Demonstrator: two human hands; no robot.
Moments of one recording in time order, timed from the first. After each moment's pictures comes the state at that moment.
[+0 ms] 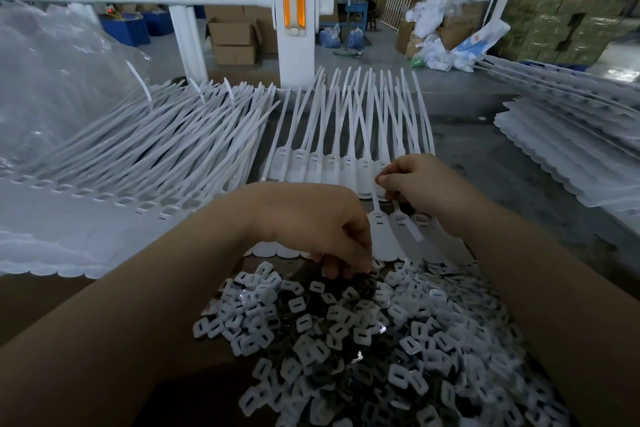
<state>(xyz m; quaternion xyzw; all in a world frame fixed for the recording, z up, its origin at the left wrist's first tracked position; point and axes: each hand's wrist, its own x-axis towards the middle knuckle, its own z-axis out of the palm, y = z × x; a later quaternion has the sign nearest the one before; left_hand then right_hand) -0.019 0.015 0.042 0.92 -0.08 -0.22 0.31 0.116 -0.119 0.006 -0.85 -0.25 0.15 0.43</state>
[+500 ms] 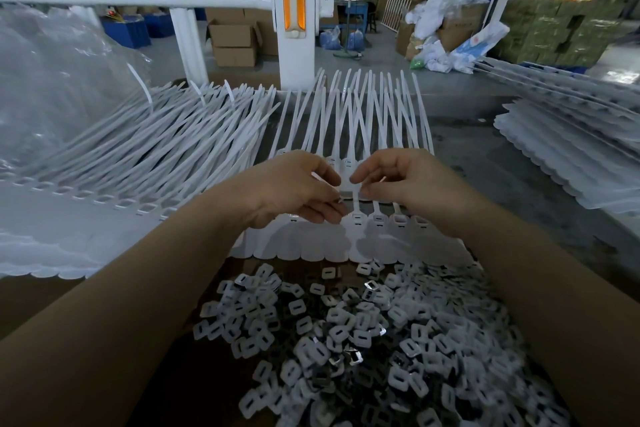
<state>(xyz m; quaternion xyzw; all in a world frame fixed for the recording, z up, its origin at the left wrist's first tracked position) -0.014 0.039 0.038 0.80 0.15 -0.03 0.58 0.100 -0.125 0.021 -0.77 -0.41 0.17 0.47</state>
